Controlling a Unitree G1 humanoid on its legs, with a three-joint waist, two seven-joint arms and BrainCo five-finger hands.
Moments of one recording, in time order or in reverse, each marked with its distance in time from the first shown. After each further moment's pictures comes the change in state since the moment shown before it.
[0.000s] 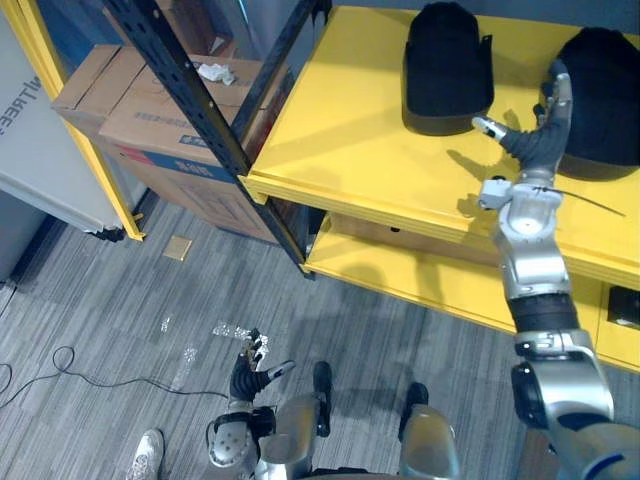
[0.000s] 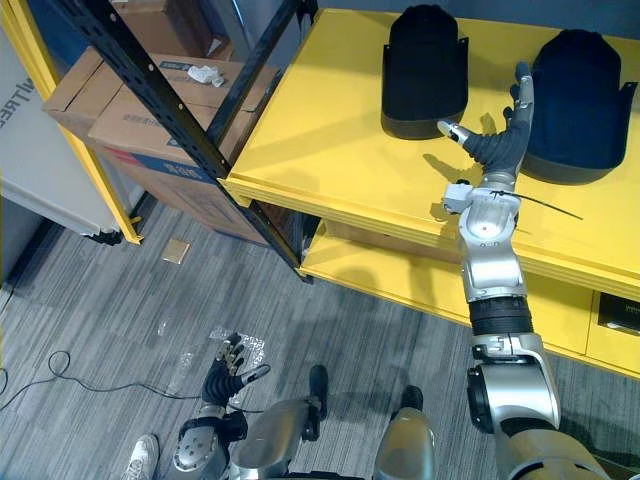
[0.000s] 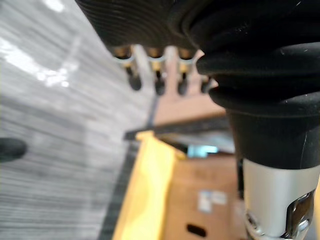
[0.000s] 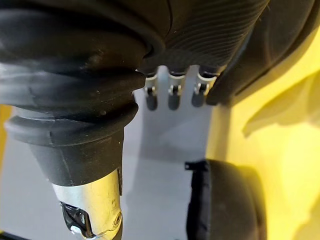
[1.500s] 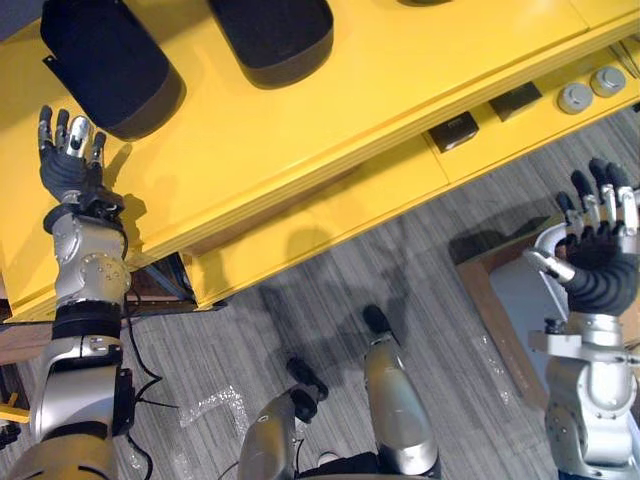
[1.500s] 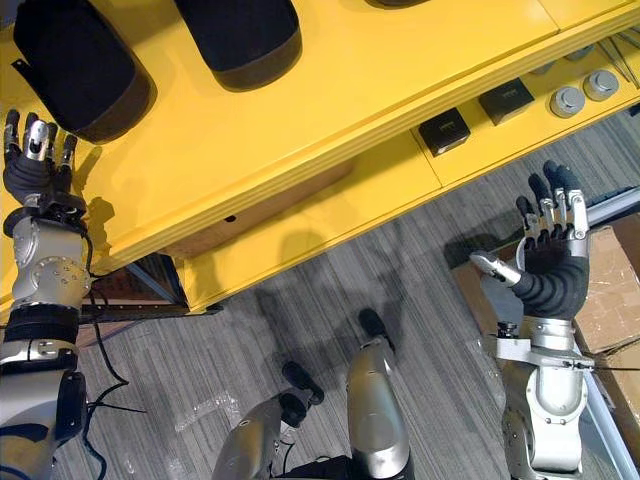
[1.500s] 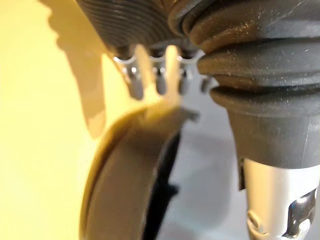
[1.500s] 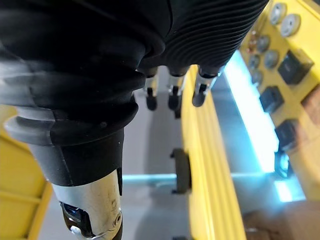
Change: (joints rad) left arm -1.000 0.555 0.357 0.362 -0.761 0.022 -0.022; right arm 0.954 0.117 -0.220 -0.858 0.306 -0.267 0.422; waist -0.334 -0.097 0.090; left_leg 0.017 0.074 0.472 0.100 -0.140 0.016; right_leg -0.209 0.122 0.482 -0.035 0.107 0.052
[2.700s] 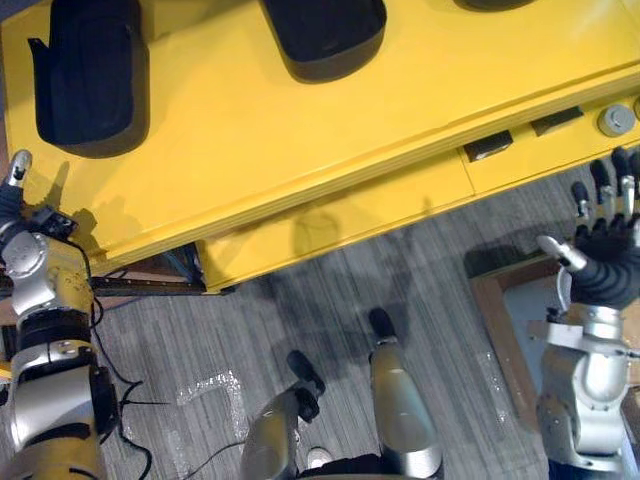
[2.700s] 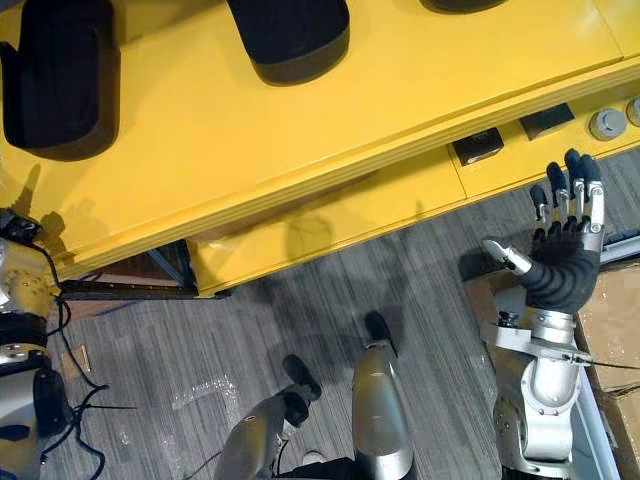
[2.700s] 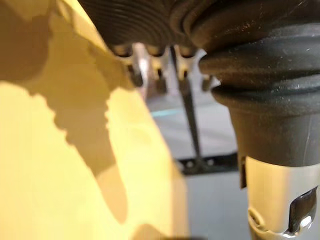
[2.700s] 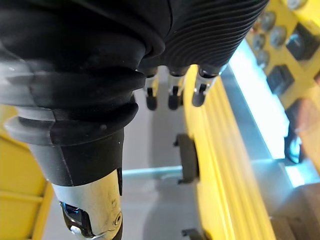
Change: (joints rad) left arm 0.012 0.080 0.155 0.168 0.176 0.040 0.192; right arm -0.087 0.032 0.011 0.000 0.054 0.006 -0.100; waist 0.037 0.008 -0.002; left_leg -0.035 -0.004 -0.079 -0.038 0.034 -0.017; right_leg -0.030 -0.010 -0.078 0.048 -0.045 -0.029
